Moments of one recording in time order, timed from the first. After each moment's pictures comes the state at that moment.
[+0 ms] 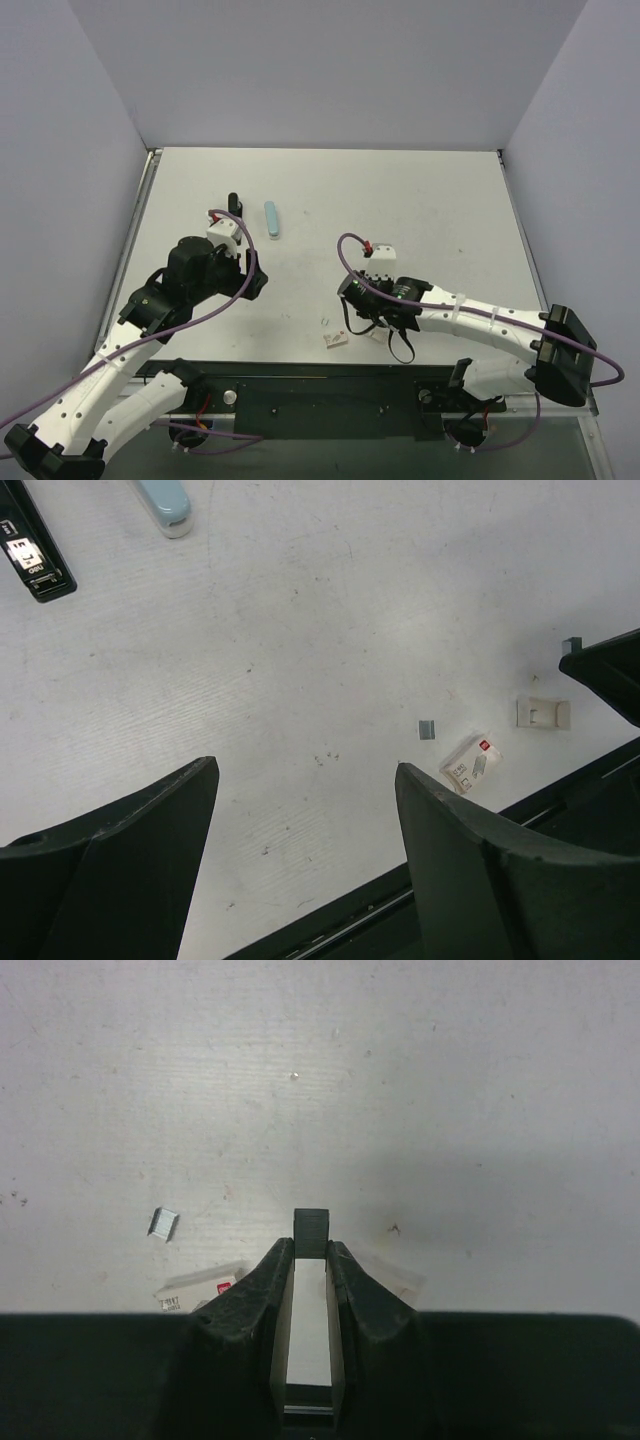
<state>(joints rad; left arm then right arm) -0.54 0.77 0.84 -0.63 0.03 -0.28 1.04 1.31 0.87 -0.68 0.57 0.88</state>
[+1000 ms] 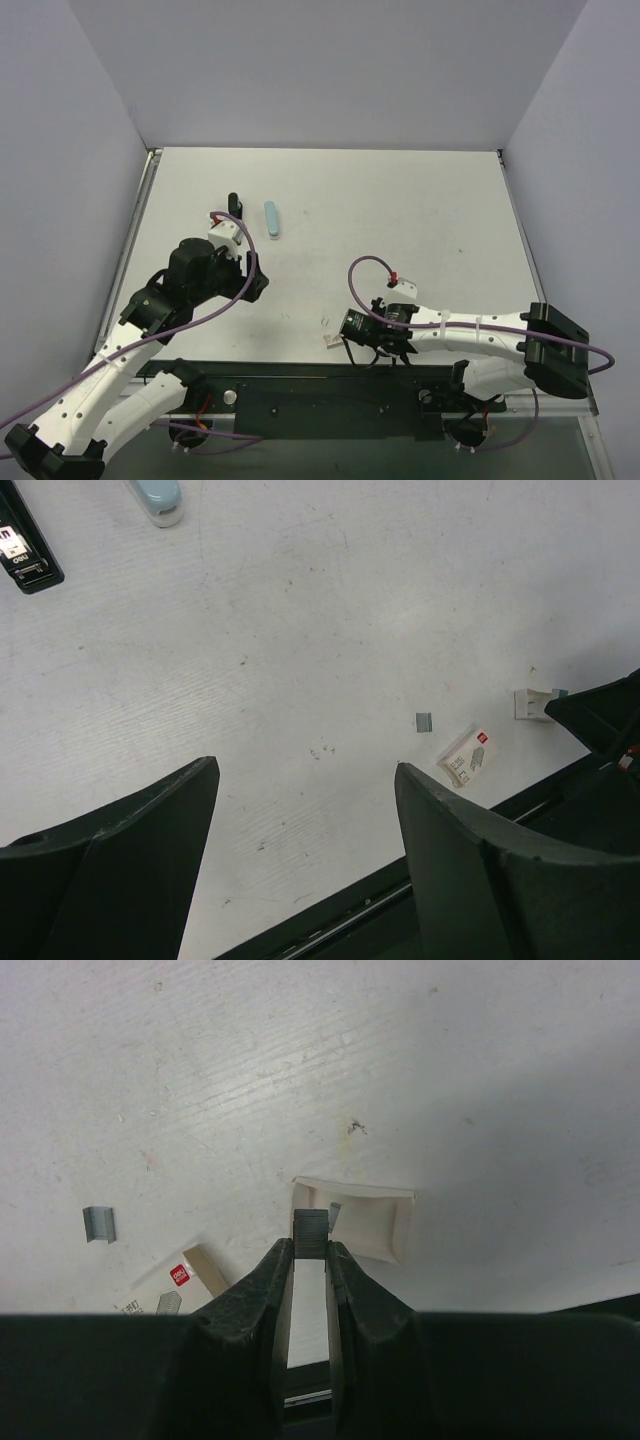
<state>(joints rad) -0.54 0.77 0.82 -0.62 0.05 -0.28 1.22 1.30 0.69 -0.78 0.64 1.57</state>
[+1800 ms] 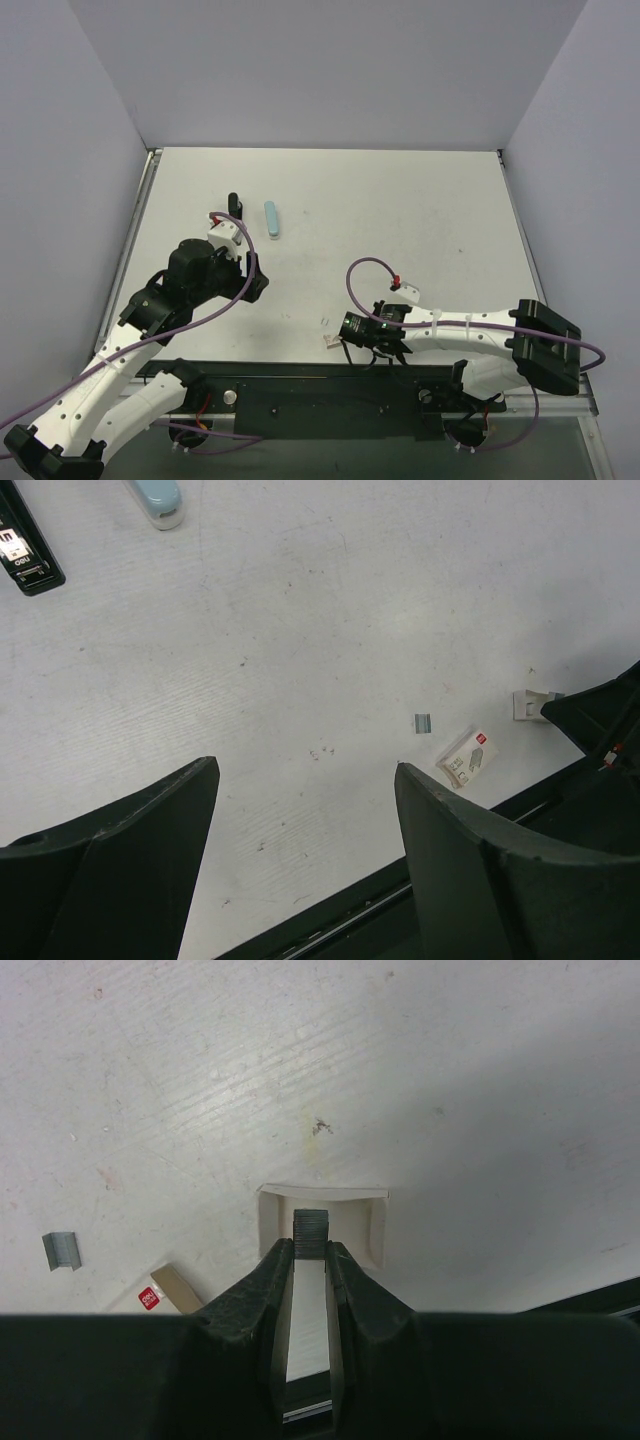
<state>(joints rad) -0.55 0.76 0.82 -0.62 0.04 -0.28 1.22 1.36 0.68 -0.81 0.63 1.68</state>
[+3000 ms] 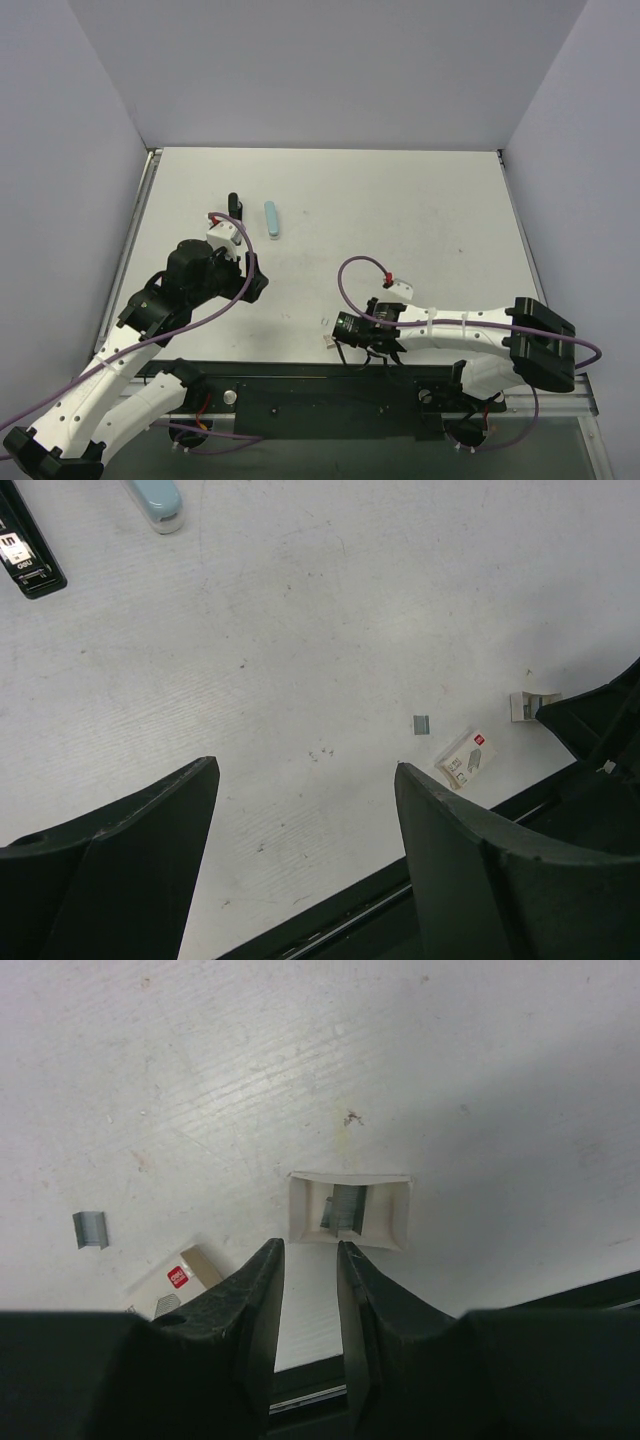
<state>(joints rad) -0.55 0.75 0.82 -0.63 0.04 -0.28 1.24 1.39 0.74 -0.85 0.64 1.66</state>
